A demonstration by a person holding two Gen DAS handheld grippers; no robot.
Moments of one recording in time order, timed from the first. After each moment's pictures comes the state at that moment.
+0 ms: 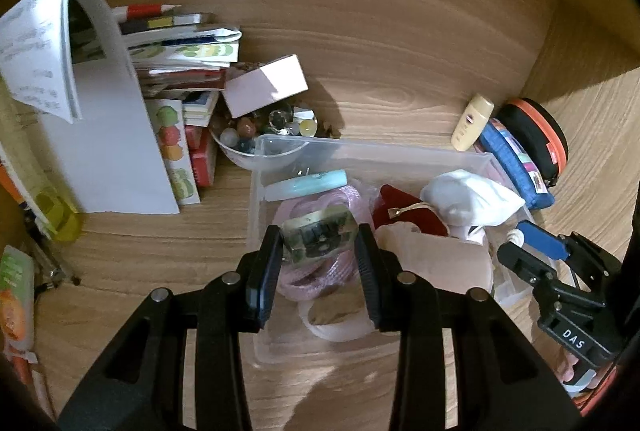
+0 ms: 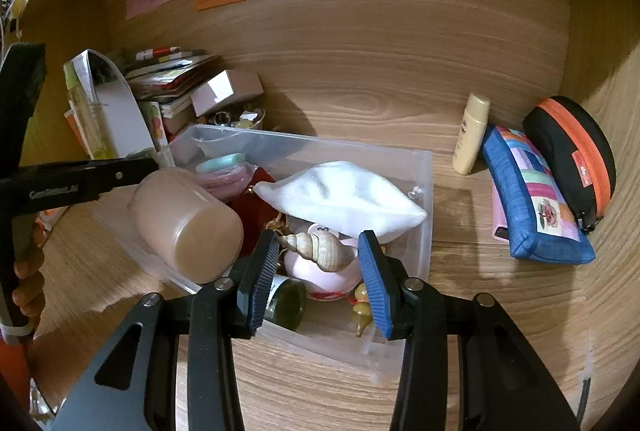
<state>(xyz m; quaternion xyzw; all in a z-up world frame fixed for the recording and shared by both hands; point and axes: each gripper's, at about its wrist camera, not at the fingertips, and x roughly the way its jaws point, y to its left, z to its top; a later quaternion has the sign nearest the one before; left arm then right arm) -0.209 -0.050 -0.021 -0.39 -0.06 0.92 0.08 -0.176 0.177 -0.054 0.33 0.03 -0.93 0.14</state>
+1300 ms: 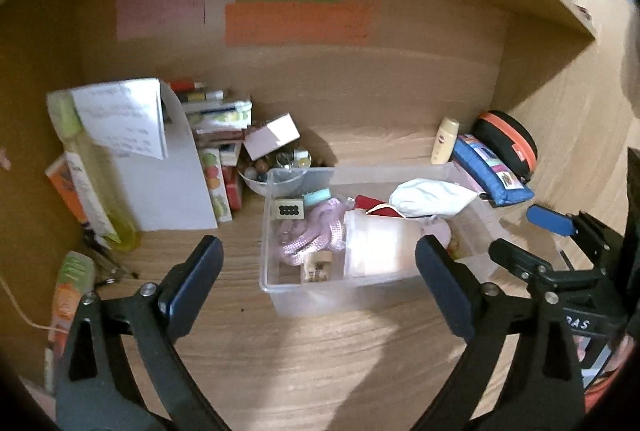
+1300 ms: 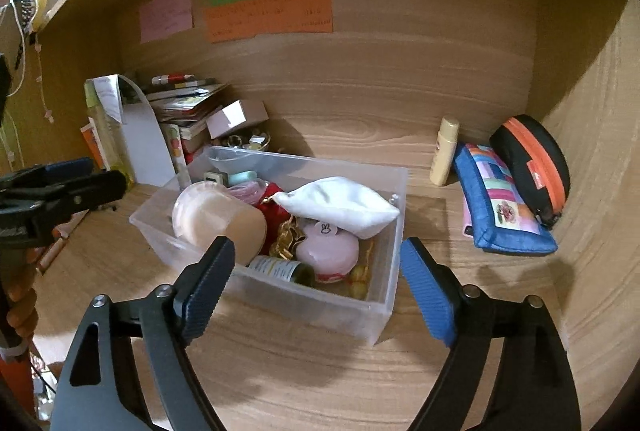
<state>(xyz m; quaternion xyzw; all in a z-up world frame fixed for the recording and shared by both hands) -0.107 -0.030 0.030 -0.29 0.00 0.96 0.05 -0.118 0.183 -0.020 0.29 0.03 -0.95 0.12</state>
